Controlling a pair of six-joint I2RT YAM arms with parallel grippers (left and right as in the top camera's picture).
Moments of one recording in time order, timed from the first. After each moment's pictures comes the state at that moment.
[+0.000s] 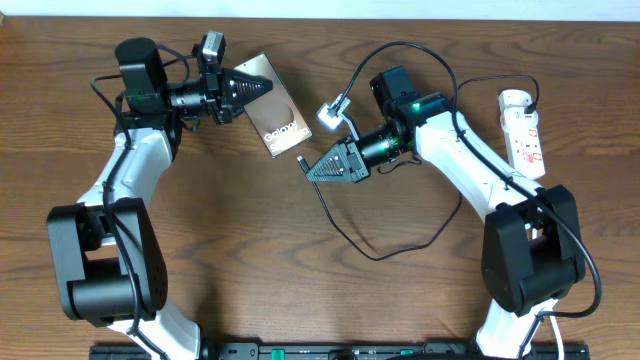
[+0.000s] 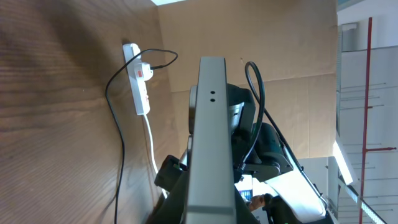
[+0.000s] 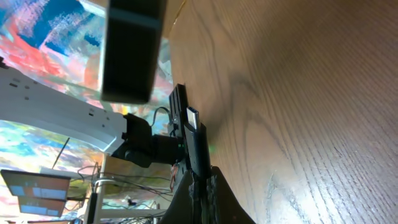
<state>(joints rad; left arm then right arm) 0.10 1.83 1.20 0.29 1.48 -1.06 0.41 1.94 1.47 -0.85 -1.22 -0.24</state>
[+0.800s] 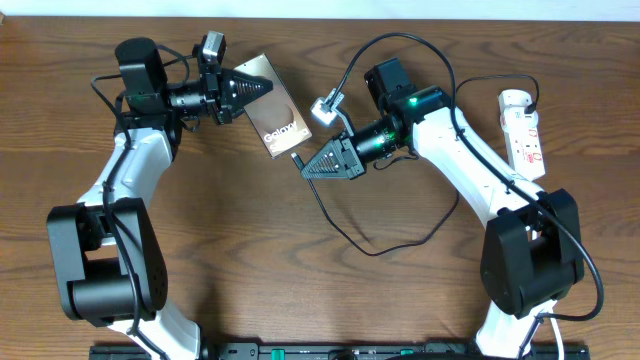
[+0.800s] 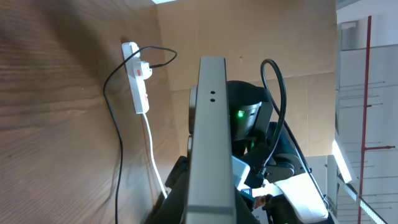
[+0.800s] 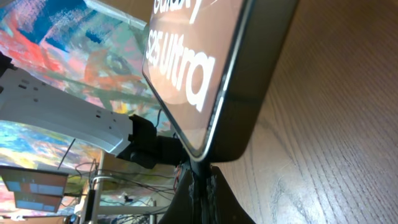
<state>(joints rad) 0.10 1.83 1.20 0.29 1.48 -1.06 0.43 1.93 1.54 -0.90 -1.21 -0.24</state>
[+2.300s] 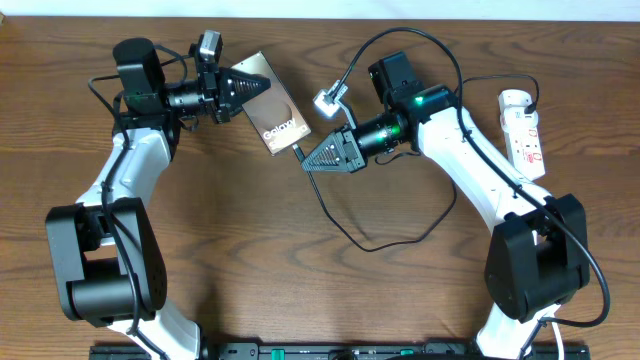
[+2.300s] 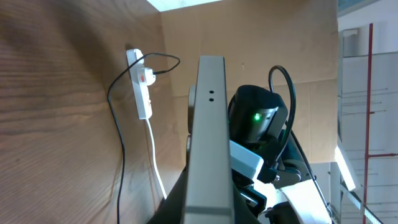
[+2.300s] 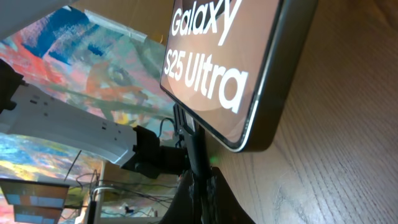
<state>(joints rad) 0.11 1.83 1.20 0.29 1.46 -1.06 0.42 1.91 1.54 -0.82 -1.21 -0.13</state>
